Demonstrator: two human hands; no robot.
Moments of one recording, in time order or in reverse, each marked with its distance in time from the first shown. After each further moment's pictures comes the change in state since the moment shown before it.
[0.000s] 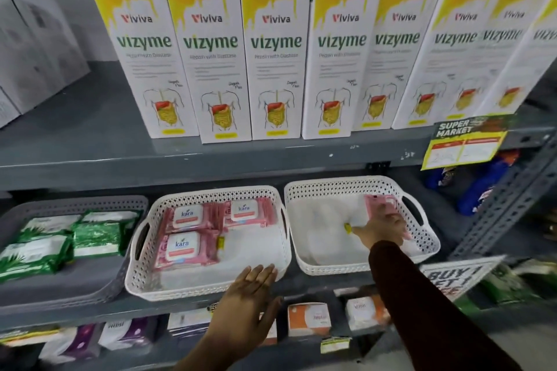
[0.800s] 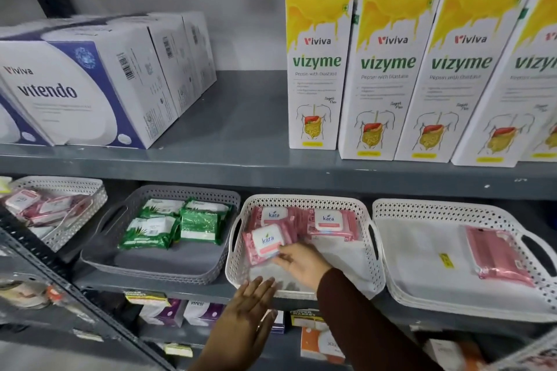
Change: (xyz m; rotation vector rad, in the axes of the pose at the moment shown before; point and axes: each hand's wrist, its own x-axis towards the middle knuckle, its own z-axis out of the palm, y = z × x) left_hand -0.098 -0.127 -0.025 0.003 0.155 -0.105; right_hand -0.243 -0.241 0.053 1.286 -1.175 0.073
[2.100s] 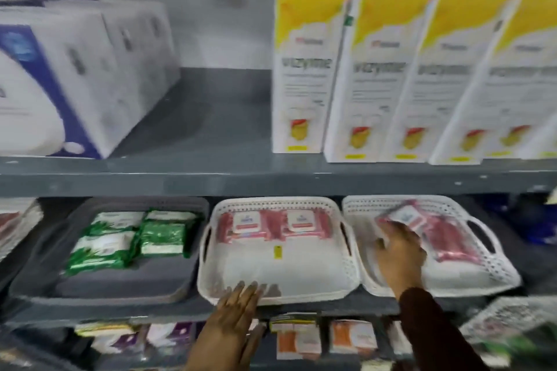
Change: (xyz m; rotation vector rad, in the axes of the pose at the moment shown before) left_hand 0.012 -0.009 0.000 0.034 -0.004 0.113; right_hand -0.065 -0.057 -0.178 -1.236 1.078 -0.772
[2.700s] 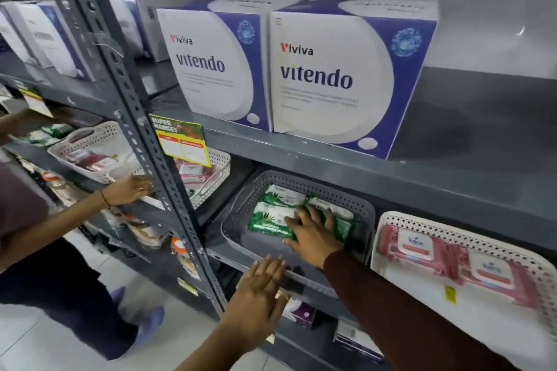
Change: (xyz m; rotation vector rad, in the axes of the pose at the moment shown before) left_hand -0.121 -0.157 -0.111 0.177 -0.041 -0.435; right_hand -0.149 -0.397 0.206 -0.204 -0.706 -1.055
